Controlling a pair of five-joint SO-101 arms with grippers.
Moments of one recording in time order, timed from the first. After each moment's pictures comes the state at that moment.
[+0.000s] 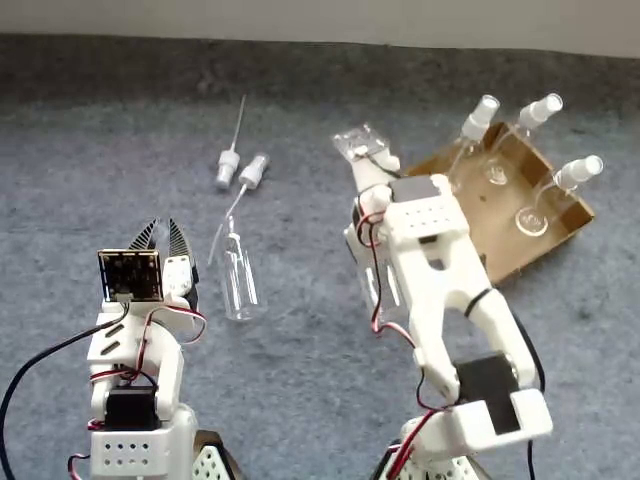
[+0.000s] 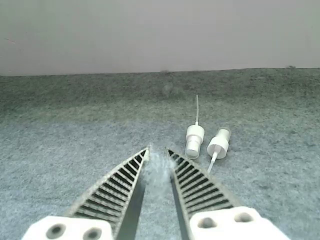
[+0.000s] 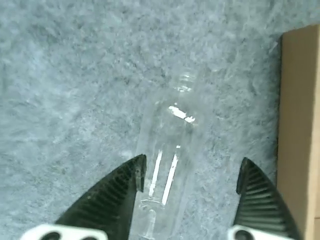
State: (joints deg) left arm -7.9 -104.0 93.3 31.4 2.8; right arm -18.5 -0.9 14.0 70.6 14.2
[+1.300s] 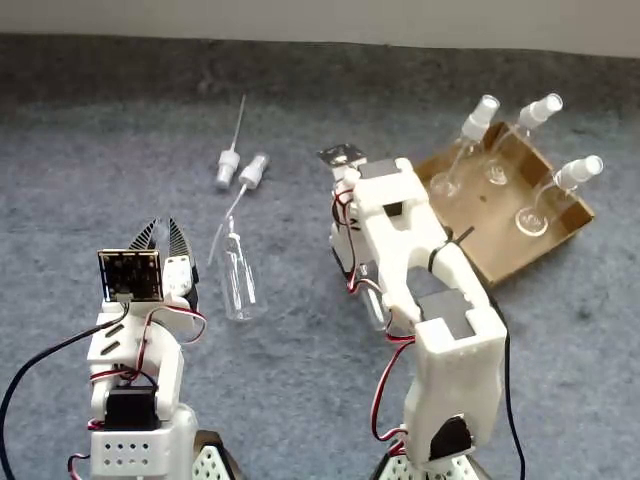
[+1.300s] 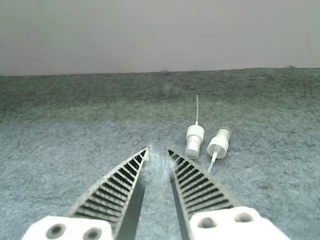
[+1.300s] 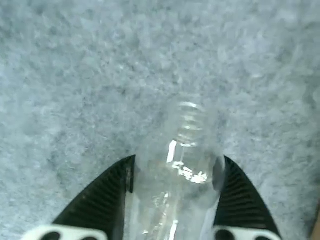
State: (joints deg) left arm -7.9 -104.0 93.3 31.4 2.8; right arm -20.5 23.3 -1.1 76.4 12.0
